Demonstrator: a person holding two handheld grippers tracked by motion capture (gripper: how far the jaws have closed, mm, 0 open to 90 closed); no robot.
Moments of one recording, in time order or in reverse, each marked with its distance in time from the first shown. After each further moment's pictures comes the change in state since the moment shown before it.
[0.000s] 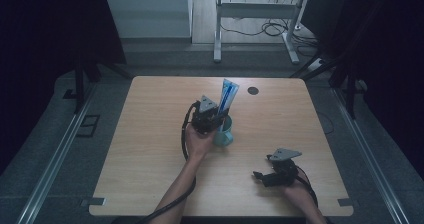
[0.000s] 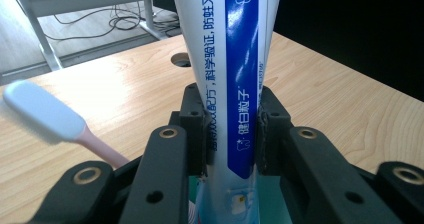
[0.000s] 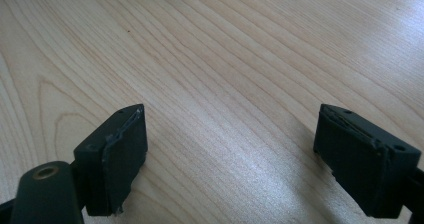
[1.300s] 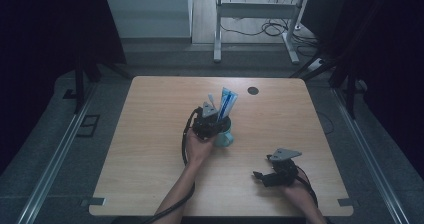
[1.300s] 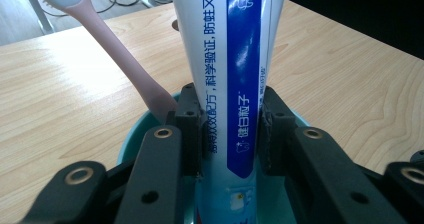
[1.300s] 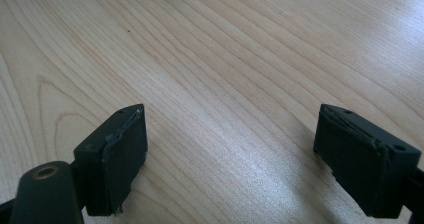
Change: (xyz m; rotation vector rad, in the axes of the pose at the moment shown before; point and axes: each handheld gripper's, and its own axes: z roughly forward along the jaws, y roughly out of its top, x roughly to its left) left arm 0.000 -0.020 0.011 0.087 0.009 -0.001; right arm 0.000 0.000 0.000 0.001 0.001 0.001
